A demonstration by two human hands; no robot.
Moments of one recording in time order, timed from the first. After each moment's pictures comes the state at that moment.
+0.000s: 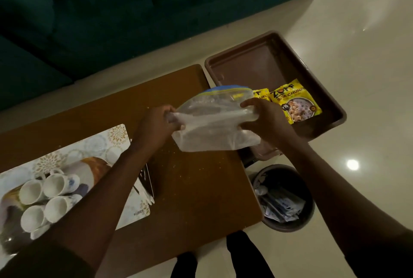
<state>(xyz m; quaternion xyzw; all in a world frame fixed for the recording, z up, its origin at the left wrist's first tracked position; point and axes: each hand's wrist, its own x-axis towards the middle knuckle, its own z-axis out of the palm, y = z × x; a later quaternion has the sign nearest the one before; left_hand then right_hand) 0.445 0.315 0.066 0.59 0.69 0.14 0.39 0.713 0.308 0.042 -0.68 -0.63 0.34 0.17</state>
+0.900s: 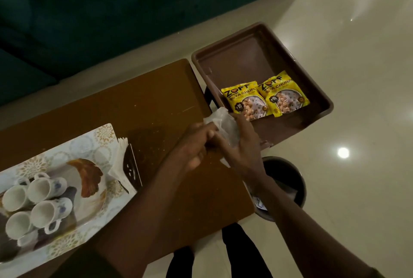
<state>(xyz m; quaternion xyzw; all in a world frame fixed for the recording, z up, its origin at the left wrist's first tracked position) 0.543 0.277 0.066 0.27 0.58 0.20 0.74 0.664 0.234 0.034 -0.65 -0.52 0.39 0.39</state>
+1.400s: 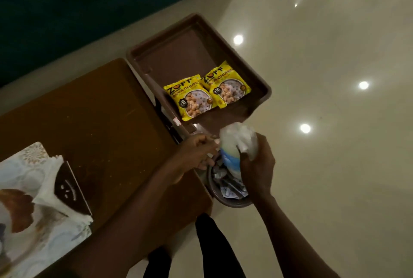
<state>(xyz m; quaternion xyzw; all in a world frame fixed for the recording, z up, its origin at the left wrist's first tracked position) 0.642 0.245 0.035 0.45 0.52 0.03 0.72 0.791 0.150 -0.012 -0.83 -0.36 0.21 0.37</state>
